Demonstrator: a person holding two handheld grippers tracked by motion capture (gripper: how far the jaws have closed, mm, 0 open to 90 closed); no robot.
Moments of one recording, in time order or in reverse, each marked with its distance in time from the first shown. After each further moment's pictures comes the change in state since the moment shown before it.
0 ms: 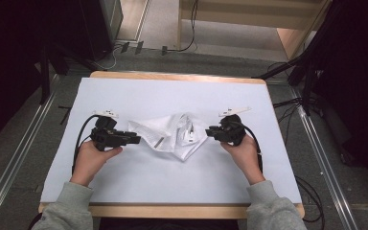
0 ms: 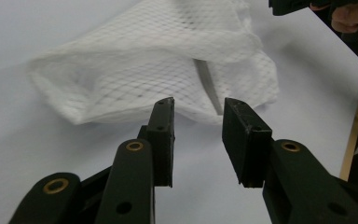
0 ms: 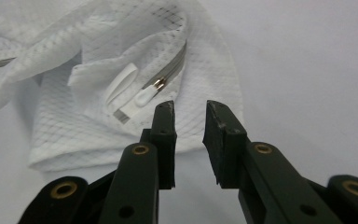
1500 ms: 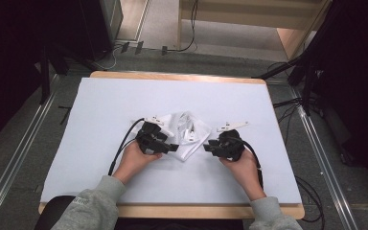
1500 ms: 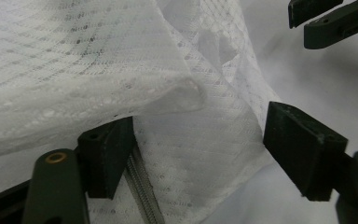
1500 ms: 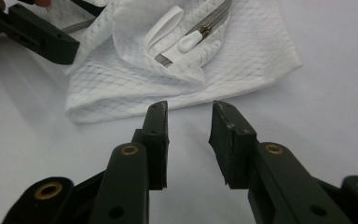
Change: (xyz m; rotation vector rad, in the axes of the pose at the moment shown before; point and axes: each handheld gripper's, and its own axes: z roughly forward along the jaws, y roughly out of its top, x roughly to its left) left arm -0.025 0.018 0.116 0.052 -0.009 0.147; right arm 0.025 -0.033 -0.002 0.037 0.016 0.010
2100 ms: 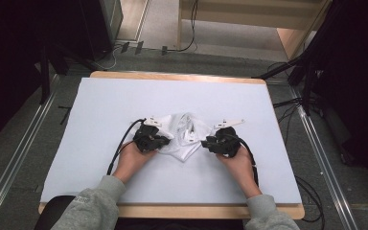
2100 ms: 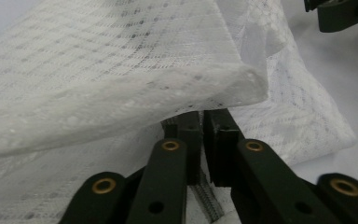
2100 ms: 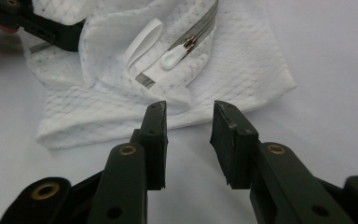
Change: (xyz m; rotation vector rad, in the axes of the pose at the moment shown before) left arm 0.003 -0.007 -0.004 -0.001 0.111 0.017; right arm -0.007 0.007 0.017 -0.028 -0.033 0.000
